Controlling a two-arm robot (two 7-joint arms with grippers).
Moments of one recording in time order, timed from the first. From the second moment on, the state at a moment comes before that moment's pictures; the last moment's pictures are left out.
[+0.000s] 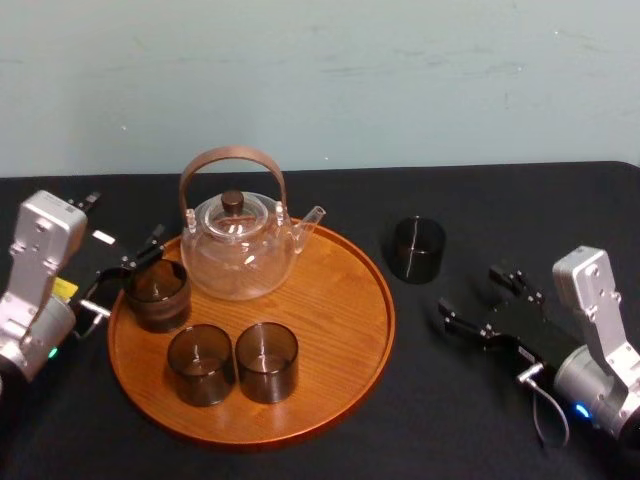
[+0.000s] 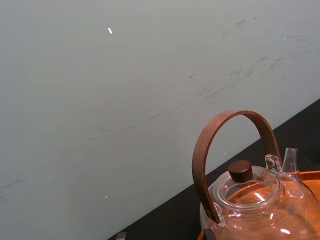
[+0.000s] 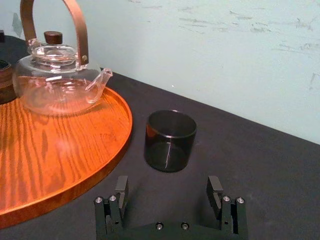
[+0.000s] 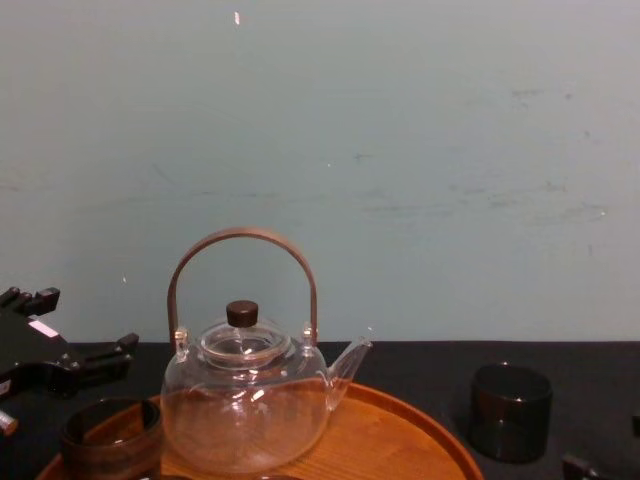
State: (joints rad) left arm -0.20 0.60 0.45 -1.41 -0.25 -0.12 0.03; right arm 0.03 0.40 -0.23 -1.40 0.20 -0.10 0.34
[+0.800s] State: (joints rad) left arm -0.20 0.60 0.45 -1.41 -0.25 -0.12 0.03; right arm 0.27 0.36 -0.30 -1.22 0.20 0.02 0.44
